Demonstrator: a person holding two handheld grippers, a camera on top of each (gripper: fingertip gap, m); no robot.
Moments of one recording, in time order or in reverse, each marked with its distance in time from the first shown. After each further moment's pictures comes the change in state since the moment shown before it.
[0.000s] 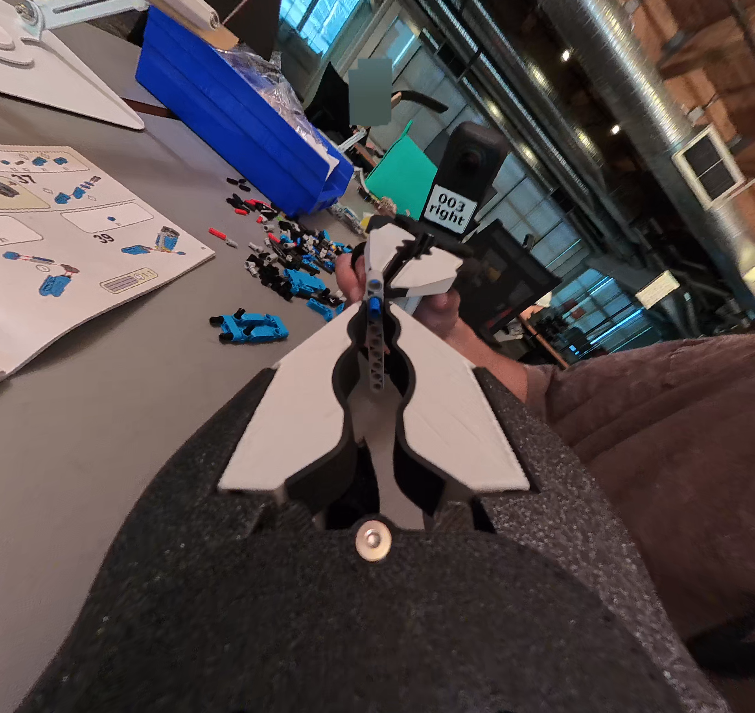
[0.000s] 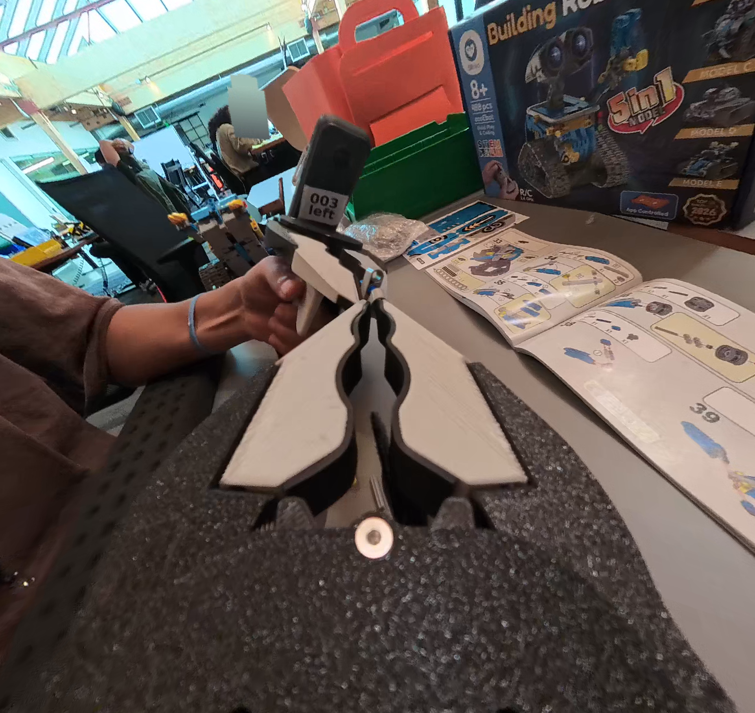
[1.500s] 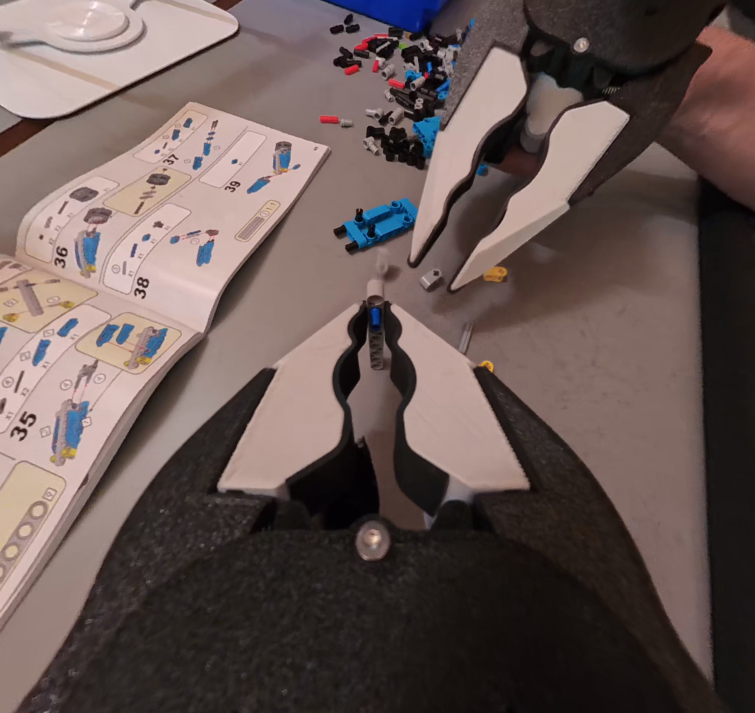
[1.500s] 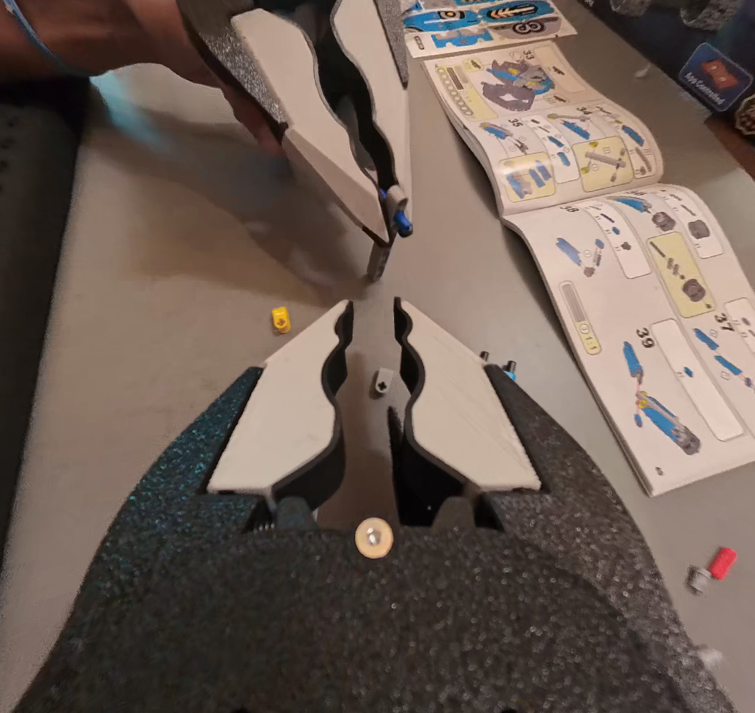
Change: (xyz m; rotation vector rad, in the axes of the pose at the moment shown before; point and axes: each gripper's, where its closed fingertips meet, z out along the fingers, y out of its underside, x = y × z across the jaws) left arm -0.059 0.046 -0.008 -0.427 -0.425 0.517; right arm 0.022 0.084 -0.014 -0.522 0.084 -0.347
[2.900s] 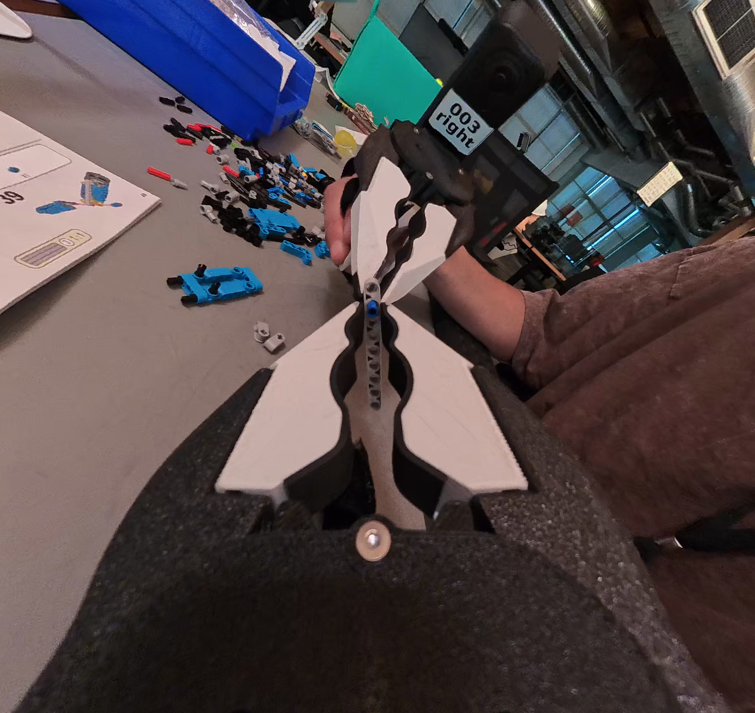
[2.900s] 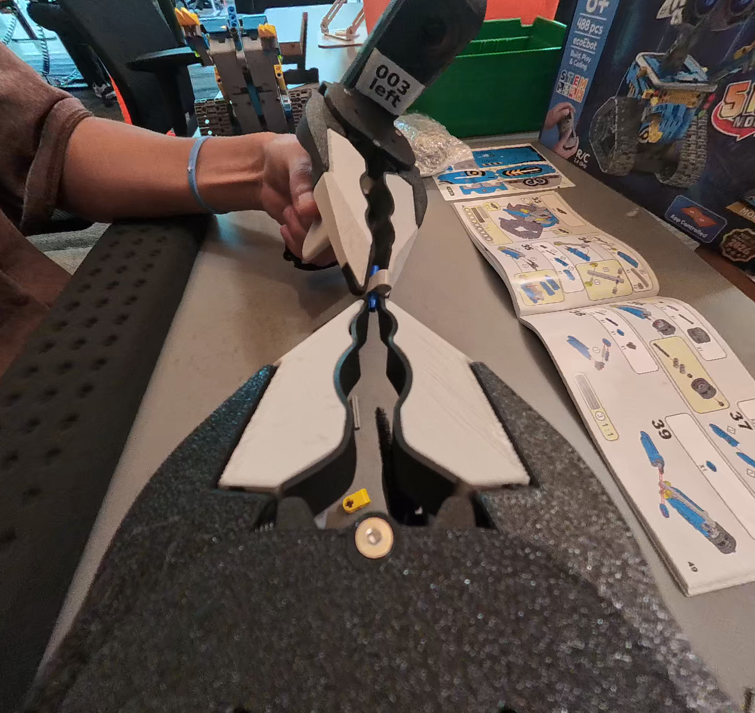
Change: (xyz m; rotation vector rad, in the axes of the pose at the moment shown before) left arm 0.051 -0.042 -0.026 0.255 0.525 -0.378; right arm -0.020 -0.050 -0.025 0.286 -0.114 -0.005
